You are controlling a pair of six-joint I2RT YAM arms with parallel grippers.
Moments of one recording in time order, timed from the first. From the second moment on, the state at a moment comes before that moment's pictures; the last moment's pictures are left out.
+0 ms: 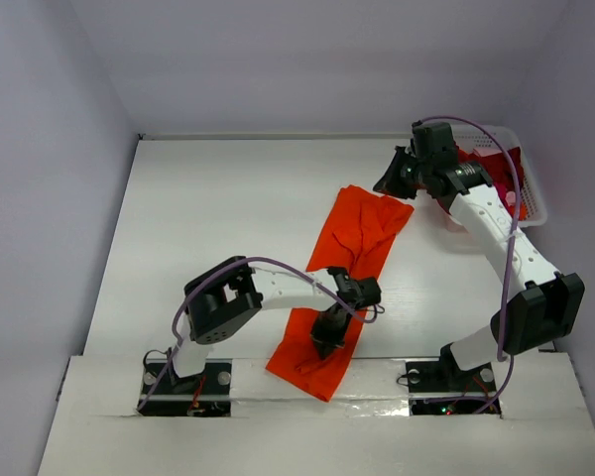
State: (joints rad) left arm -1.25 1.94 1.29 -0.96 0.17 -0.84; right arm 0.31 1.49 1.49 -0.71 -0.15 0.63
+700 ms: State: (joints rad) left arm -1.11 1.84 1.53 -1.12 -0.08 -0.79; right arm 0.31 1.51 1.55 -0.74 -0.11 0.61
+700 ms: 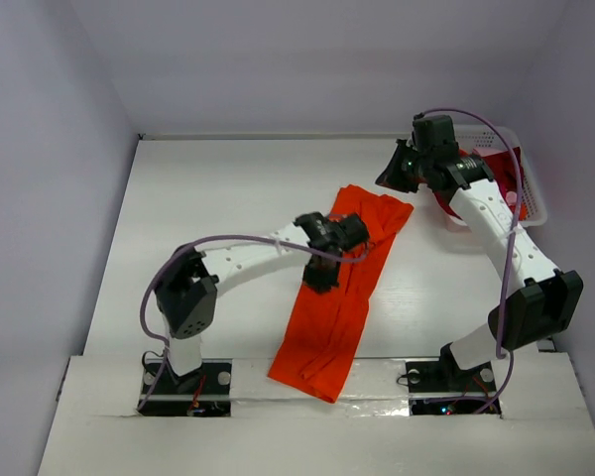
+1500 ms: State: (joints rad) left arm -0.72 2.25 1.93 -0.53 0.01 -0.51; right arm 0.31 1.37 1.57 -0.86 -0.05 0.60
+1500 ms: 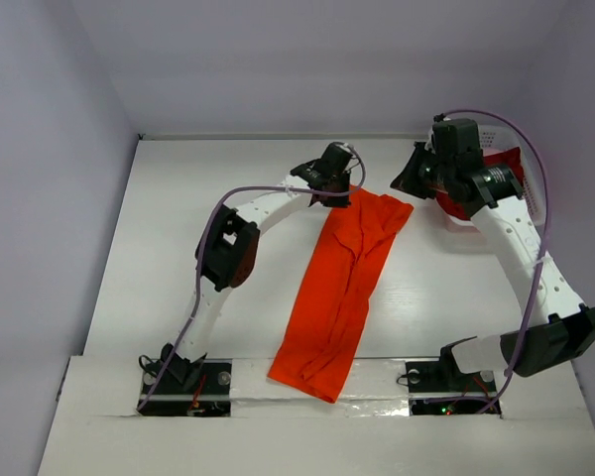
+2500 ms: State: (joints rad) left arm -0.63 2.39 2.03 -0.38 0.26 -0.51; right arm 0.31 1.45 1.57 -0.89 -0.03 0.59
